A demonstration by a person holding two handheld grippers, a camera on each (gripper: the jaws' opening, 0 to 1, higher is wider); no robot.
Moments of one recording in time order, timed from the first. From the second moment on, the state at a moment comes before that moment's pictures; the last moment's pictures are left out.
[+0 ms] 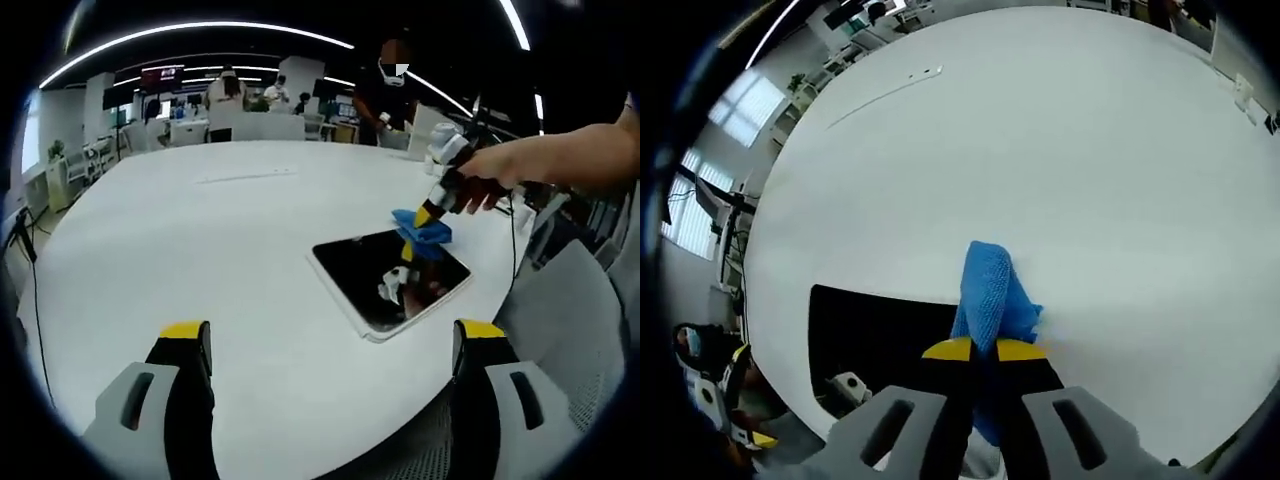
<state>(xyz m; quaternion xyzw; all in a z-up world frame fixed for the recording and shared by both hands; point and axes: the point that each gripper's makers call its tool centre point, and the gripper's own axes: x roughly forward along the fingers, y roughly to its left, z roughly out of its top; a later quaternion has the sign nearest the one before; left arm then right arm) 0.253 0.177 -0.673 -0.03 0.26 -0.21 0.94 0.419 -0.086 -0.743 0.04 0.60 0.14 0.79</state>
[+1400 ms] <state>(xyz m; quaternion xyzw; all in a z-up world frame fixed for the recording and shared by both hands) 0.250 0.173 -0.681 -0.04 0.28 -0.22 0.93 0.409 0.025 -0.738 0.02 0.60 0.20 0.78</state>
